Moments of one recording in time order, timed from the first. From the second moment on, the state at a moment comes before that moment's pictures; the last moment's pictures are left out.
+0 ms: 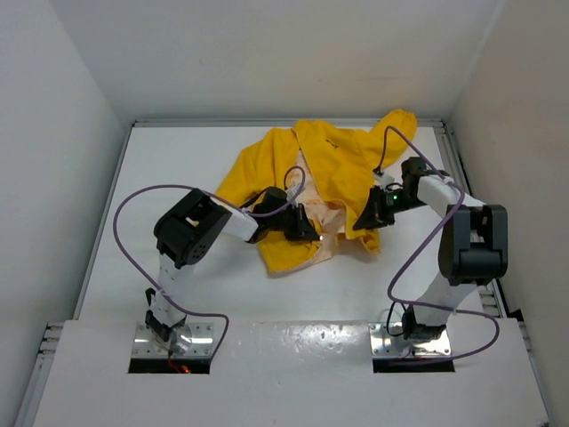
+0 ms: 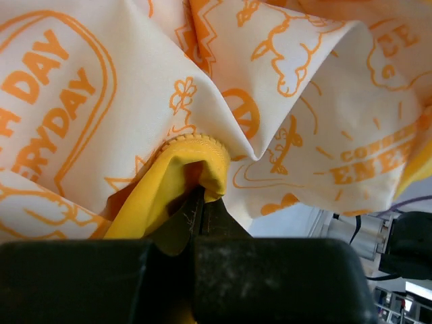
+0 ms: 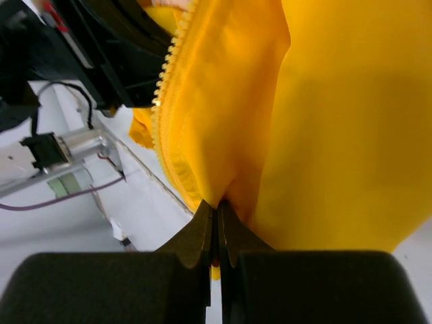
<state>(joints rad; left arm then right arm) -0.66 2.08 1.00 0.51 0.54 -0.82 -0.04 1.72 1.04 -0.76 -0.82 0.00</state>
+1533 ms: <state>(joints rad) -0.45 1.78 0.93 0.34 0.56 -0.66 -0.13 1.55 1.14 -0.78 -1.02 -0.08</state>
